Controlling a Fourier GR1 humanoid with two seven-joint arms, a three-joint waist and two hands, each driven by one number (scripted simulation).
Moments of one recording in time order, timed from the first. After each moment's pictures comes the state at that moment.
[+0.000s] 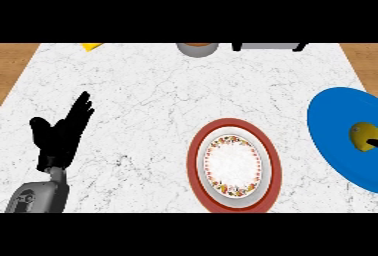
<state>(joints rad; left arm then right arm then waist) -0.15 0.21 0.07 -1.43 0.03 0.01 0.17 -0.39 -0.61 -0.54 -0.76 0.48 0.16 -0.77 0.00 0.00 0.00</state>
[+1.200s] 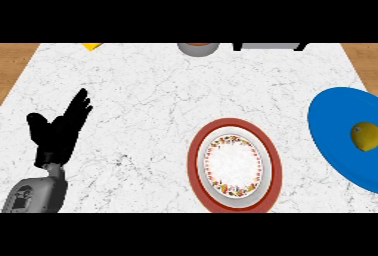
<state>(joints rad) -0.18 0.21 0.09 -1.41 0.03 -0.01 0.18 -0.35 -0.79 -0.64 -0.60 0.08 0.60 -0.58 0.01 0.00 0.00</state>
